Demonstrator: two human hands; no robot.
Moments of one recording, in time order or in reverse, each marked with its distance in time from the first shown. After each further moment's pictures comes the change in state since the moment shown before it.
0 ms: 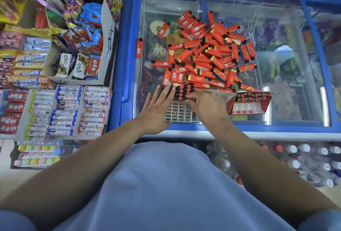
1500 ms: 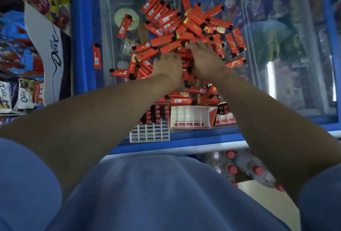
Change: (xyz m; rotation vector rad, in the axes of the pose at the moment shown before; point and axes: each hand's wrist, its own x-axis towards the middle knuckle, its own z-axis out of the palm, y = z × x) left_hand 0.226 0.088 -0.064 0.389 0.060 -0.180; right_hand 0.178 0.123 -0.018 0.087 -0.158 -0.016
